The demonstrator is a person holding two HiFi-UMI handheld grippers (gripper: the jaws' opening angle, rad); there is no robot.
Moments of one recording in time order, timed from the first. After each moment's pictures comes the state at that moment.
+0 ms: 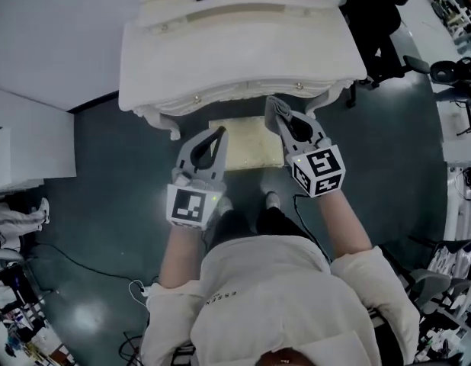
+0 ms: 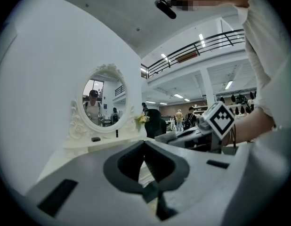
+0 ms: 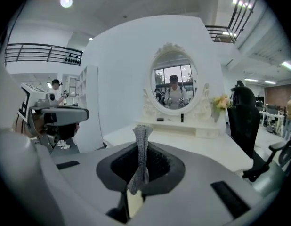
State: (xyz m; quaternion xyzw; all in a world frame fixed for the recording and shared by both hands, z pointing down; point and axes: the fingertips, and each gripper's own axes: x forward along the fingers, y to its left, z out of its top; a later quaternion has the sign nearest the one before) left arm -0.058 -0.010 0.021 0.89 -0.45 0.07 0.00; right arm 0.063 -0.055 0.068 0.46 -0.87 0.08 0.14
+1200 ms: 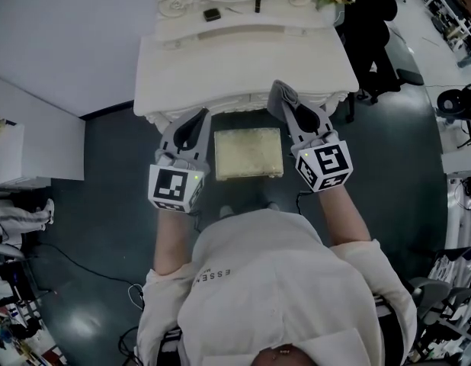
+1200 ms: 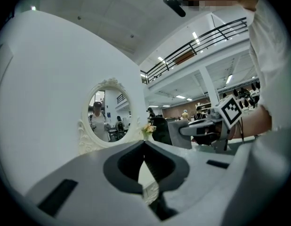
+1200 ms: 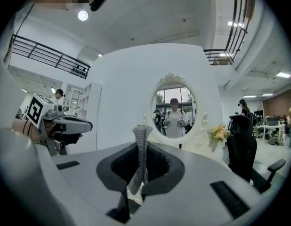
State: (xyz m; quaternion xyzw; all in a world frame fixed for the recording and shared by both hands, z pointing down) left arm -0.093 -0.016 -0.073 0.87 -0.48 0.07 -0.07; right arm 0.067 -0.046 -0.063 0.47 -0.88 -0.01 0.04
